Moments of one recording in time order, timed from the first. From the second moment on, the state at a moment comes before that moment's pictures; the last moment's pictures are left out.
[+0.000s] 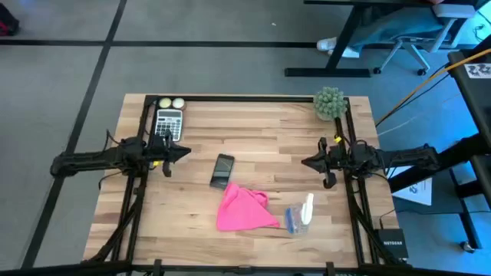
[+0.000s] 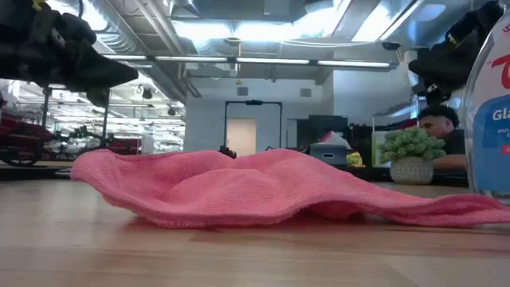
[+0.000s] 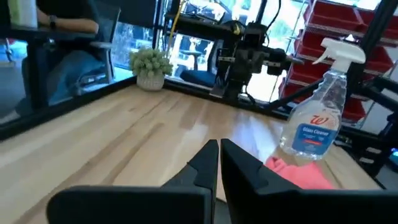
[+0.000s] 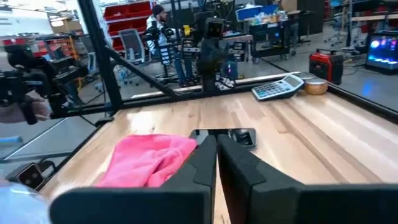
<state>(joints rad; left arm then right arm) 0.11 0.05 0.01 0.02 -0.07 -0.18 0.12 0.09 0.01 0.06 0.05 0.15</state>
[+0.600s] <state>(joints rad) 0.11 0.05 0.01 0.02 -0.07 -0.22 0.12 0.09 0.01 0.03 0.14 0.09</state>
